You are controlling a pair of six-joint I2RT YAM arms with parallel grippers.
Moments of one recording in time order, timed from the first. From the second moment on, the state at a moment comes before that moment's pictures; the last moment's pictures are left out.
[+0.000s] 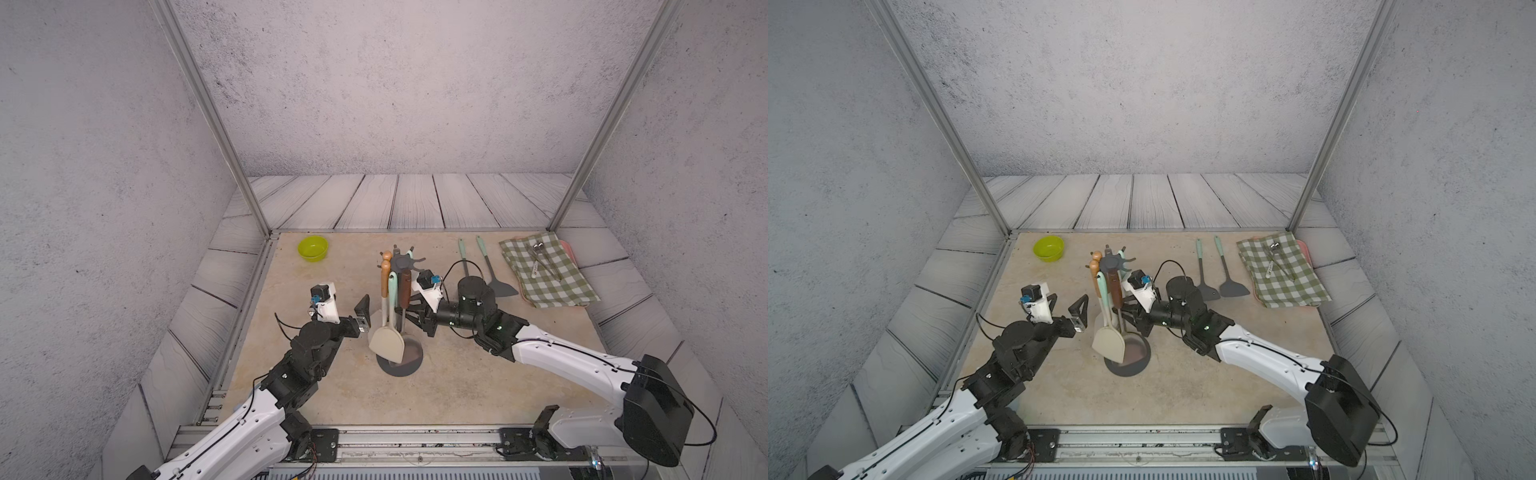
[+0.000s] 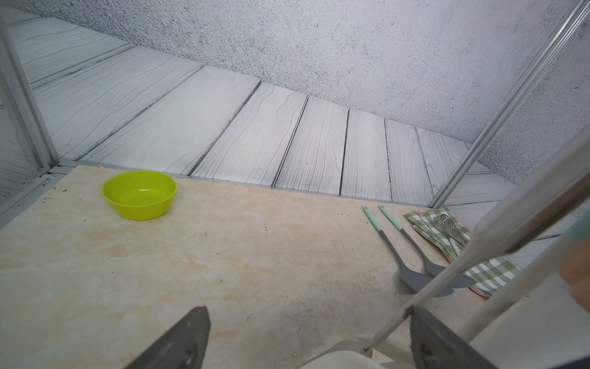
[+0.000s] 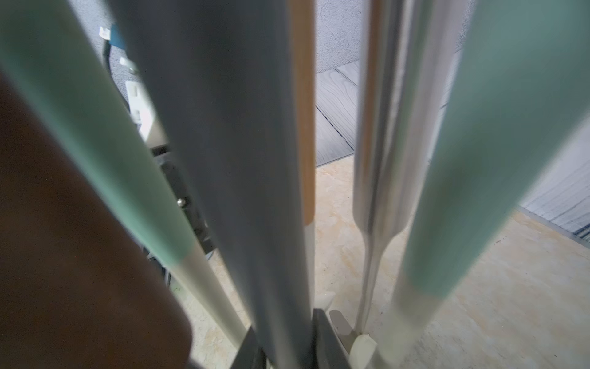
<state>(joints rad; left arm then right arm) -0.69 0.68 0.43 0.13 -0.38 -0.36 0.82 1.31 0.85 0.22 -0.47 0.04</state>
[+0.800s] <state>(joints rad) -0.69 0.57 0.42 0.14 -0.31 -0.40 0.86 1.13 0.79 0.11 -0.36 0.04</state>
